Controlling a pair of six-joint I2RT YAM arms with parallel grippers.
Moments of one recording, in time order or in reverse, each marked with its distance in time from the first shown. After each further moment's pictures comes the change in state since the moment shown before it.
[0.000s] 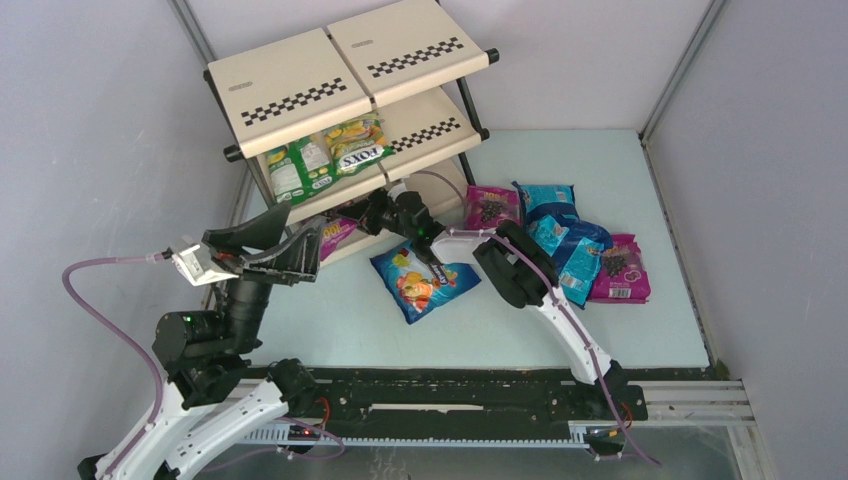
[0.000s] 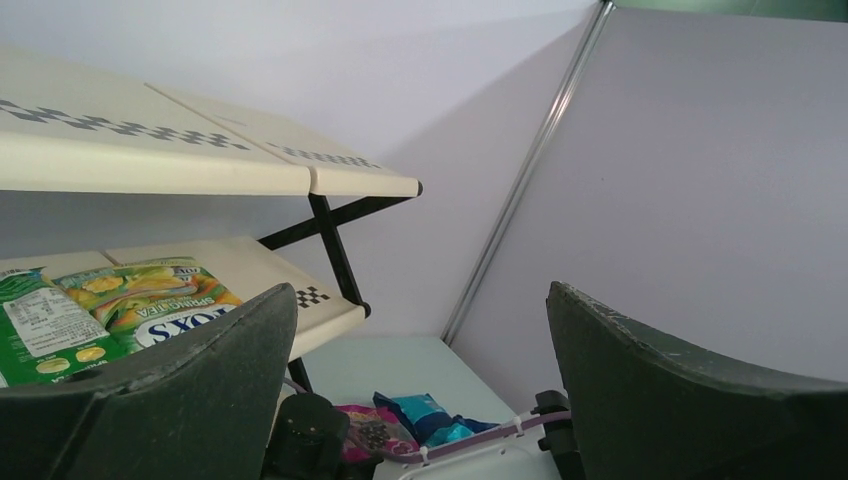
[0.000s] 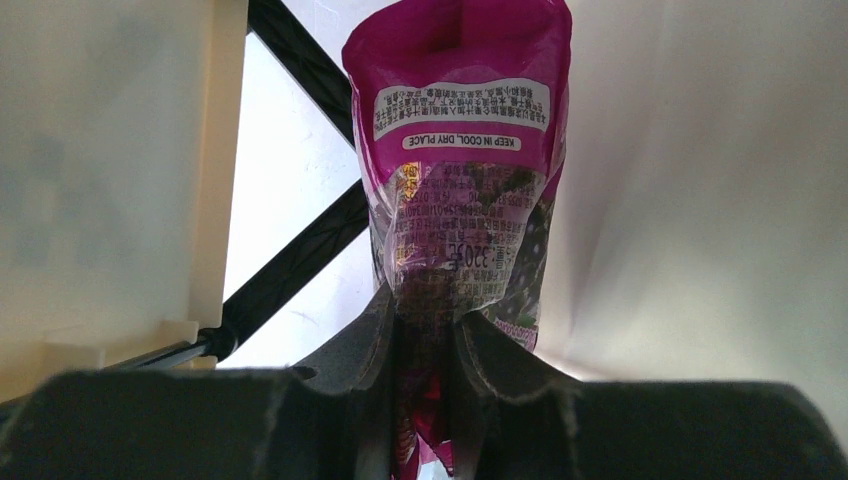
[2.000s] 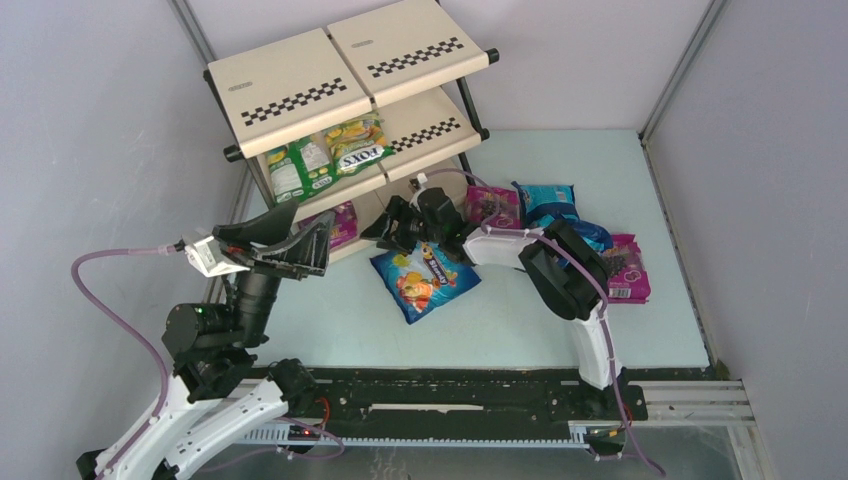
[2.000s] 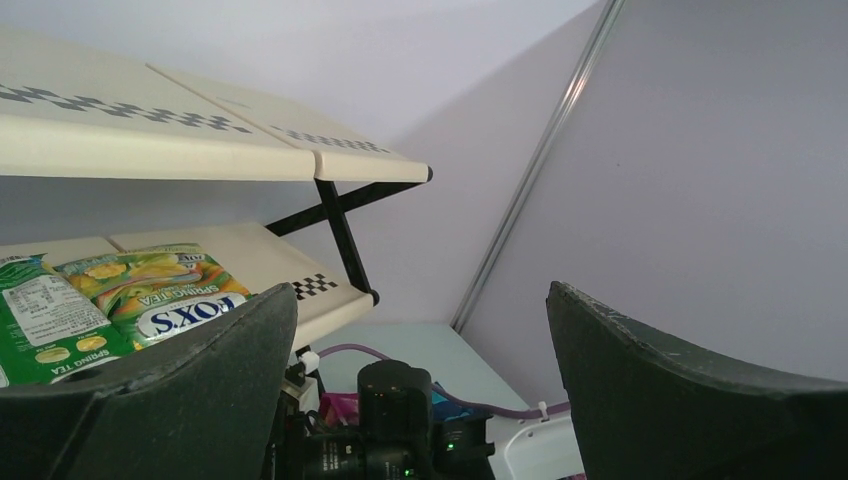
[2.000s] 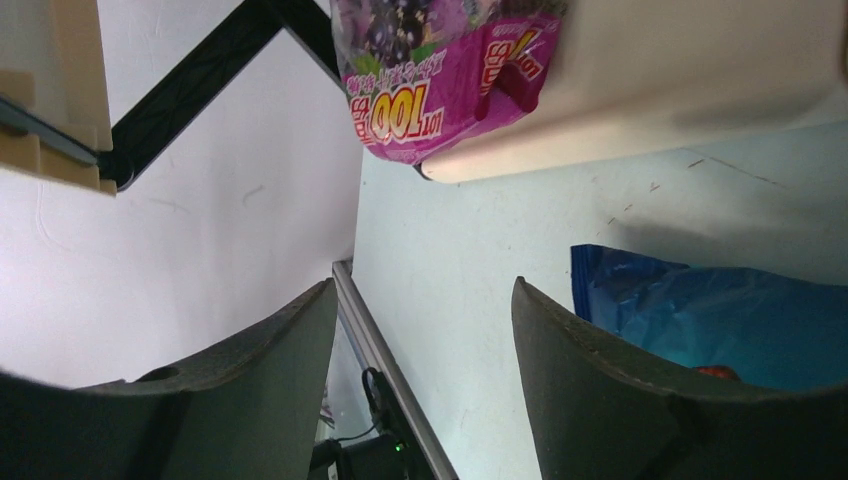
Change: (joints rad) left arm -0.005 0.043 0.000 0.008 -0.017 0.006; right arm -0.034 -0.390 -0.369 -0.369 -0.111 -0.296
